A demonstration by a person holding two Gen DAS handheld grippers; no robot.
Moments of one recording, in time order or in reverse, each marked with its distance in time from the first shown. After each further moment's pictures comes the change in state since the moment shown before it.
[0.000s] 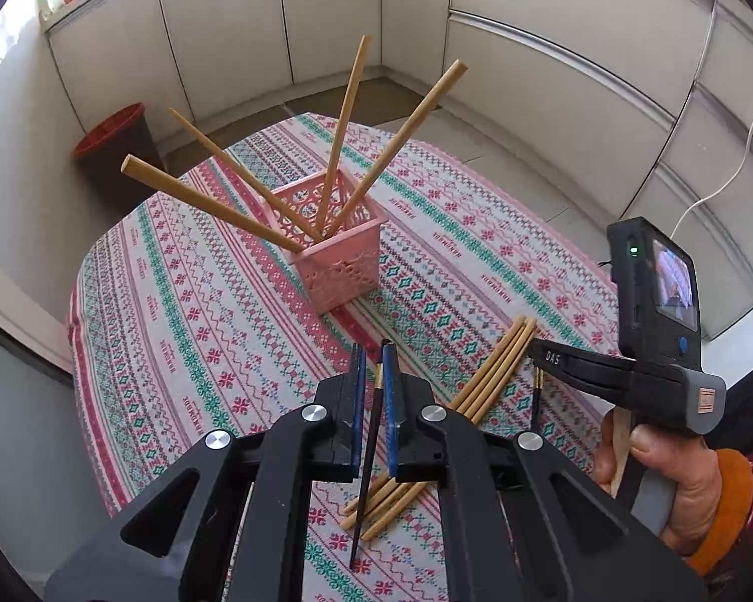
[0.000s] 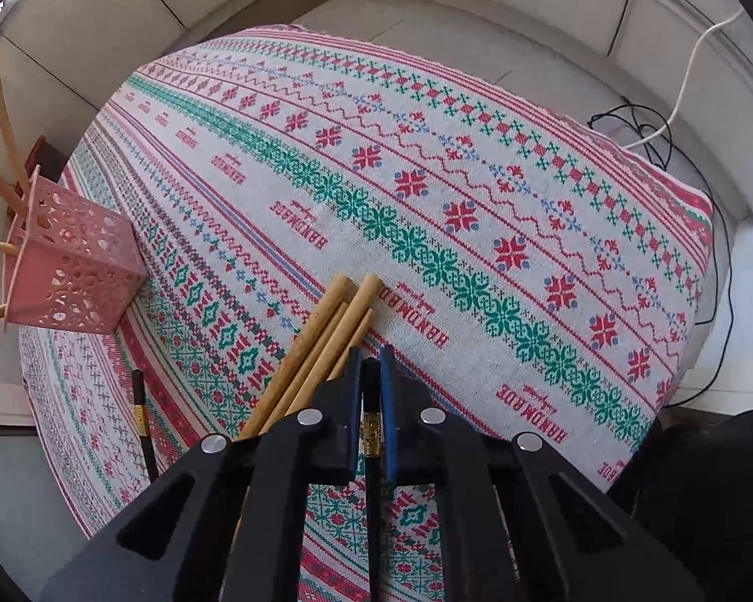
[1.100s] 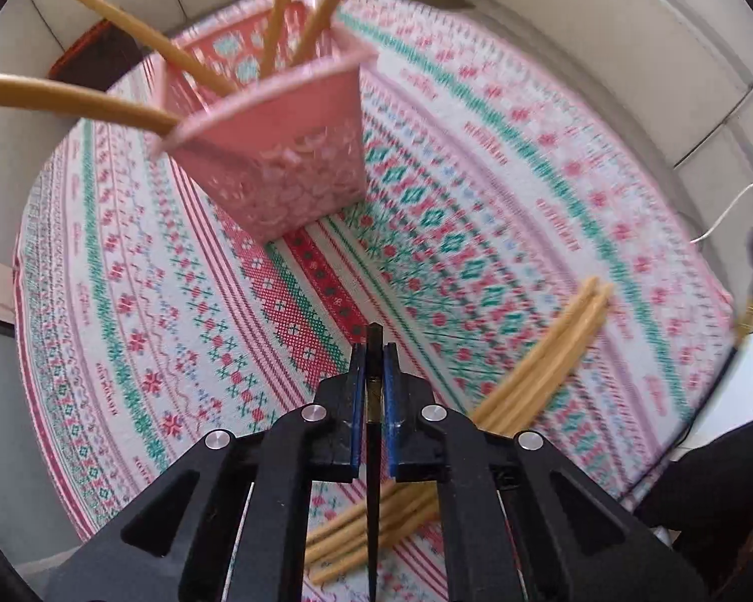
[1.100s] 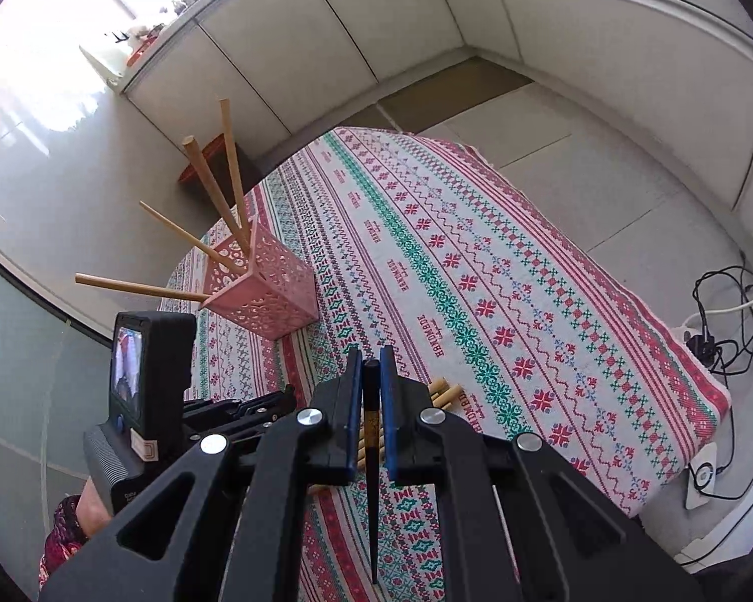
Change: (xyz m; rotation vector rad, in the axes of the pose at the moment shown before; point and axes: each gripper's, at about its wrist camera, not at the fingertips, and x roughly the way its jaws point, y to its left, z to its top) left arm 0.104 -0.021 0.000 -0.070 0.274 0.037; right arm -0.078 -0.033 0.037 -0.321 -0.166 0.383
